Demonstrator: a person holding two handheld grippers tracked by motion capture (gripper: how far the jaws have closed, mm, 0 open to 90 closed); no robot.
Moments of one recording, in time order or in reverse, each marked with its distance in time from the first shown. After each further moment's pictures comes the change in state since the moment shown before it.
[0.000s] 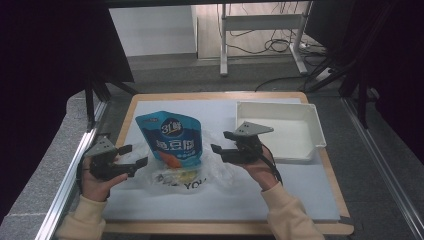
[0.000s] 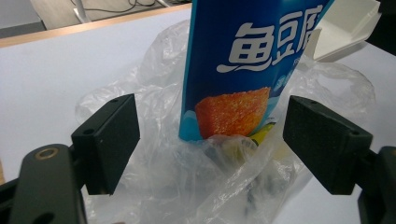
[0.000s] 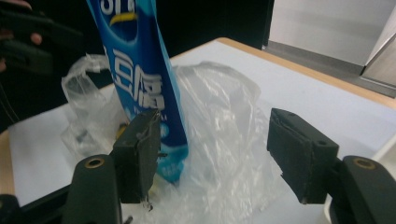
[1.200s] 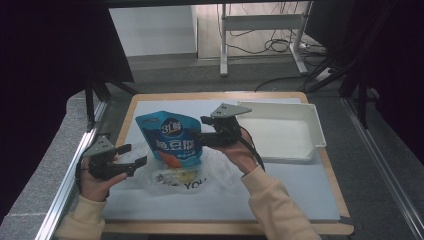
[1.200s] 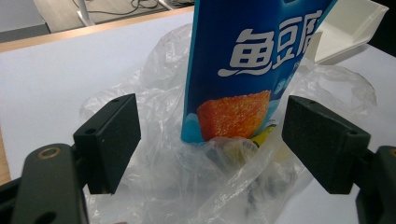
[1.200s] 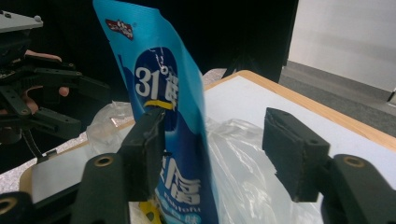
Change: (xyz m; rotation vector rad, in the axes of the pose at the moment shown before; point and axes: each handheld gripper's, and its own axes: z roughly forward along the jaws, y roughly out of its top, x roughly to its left) left arm 0.000 0.002 -0.004 -0.009 0.012 0.000; right arm 0.020 0.057 0.036 -0.049 0.070 -0.021
